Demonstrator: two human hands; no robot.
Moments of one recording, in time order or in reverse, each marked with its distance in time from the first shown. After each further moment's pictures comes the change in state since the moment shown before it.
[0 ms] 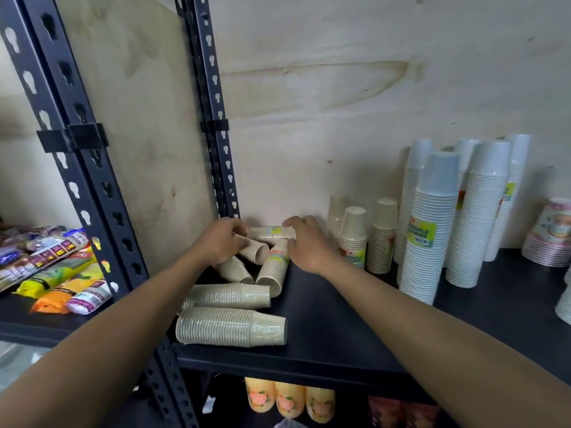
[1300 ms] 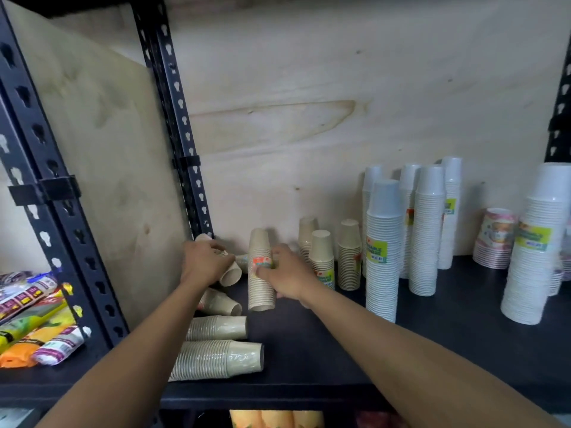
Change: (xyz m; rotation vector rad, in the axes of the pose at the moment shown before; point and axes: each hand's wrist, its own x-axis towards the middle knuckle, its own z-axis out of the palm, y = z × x) left_hand -0.004 0.042 0.003 -0.076 0.209 -0.254; right_hand -0.031 -0.012 -0.020 0.363 0.034 0.169
